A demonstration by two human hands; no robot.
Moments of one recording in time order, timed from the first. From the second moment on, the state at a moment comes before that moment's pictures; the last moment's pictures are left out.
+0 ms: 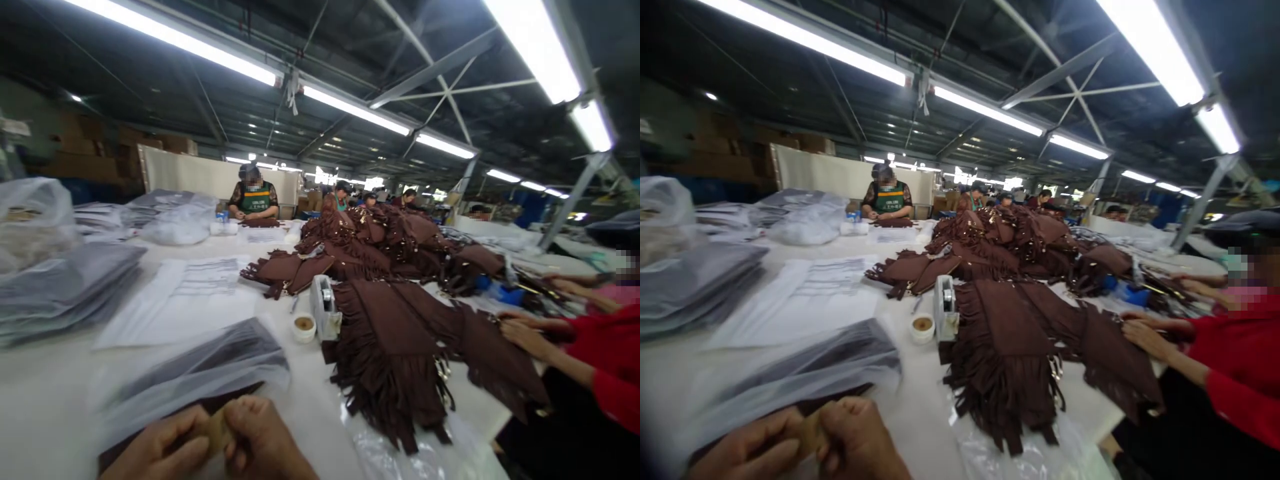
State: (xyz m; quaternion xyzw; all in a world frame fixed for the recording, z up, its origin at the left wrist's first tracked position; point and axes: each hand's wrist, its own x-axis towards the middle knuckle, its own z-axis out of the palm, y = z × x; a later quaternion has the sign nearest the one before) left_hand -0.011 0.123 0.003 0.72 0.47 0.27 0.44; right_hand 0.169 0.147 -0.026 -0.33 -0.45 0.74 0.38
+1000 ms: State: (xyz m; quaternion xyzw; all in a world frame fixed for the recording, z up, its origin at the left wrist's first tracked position) left_hand -0.085 -0.042 -0.011 0.80 0.59 0.12 0.04; right_hand 0.178 0.130 -0.047 -0.53 -0.57 0.51 0.37
